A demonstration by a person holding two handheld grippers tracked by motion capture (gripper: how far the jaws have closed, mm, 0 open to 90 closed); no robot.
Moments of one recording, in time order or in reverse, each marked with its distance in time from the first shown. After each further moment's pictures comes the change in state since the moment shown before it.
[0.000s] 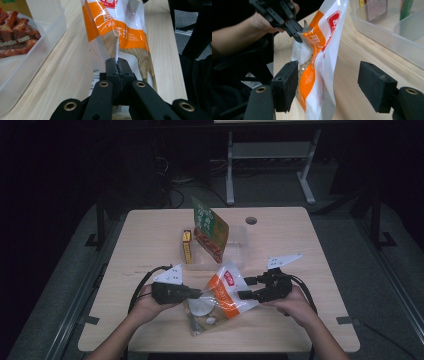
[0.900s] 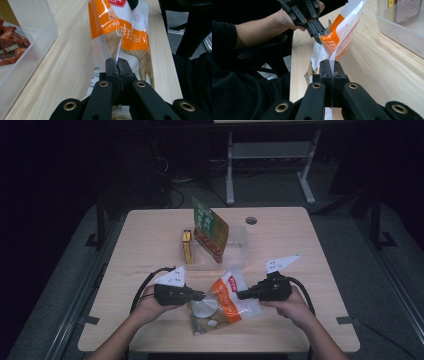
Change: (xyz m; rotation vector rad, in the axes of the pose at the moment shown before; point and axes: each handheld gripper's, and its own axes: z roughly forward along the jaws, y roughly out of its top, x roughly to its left) left arm 0.000 0.000 0.006 -0.013 -0.039 0.034; right arm 0.007 0.001 -0.001 0.009 0.153 -0.053
